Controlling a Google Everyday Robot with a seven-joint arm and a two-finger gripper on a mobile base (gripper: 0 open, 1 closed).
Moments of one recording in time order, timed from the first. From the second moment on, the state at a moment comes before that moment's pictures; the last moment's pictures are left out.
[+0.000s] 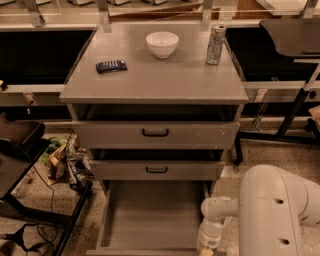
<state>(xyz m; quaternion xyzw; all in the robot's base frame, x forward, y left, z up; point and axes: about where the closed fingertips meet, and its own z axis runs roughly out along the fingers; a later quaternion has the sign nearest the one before) 0.385 -0.178 0.195 0.67 -0.70 -0.21 0.08</state>
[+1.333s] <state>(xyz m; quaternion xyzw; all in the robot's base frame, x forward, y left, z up) 0.384 -0.185 0.220 0.68 -0.70 -0.20 0.07</state>
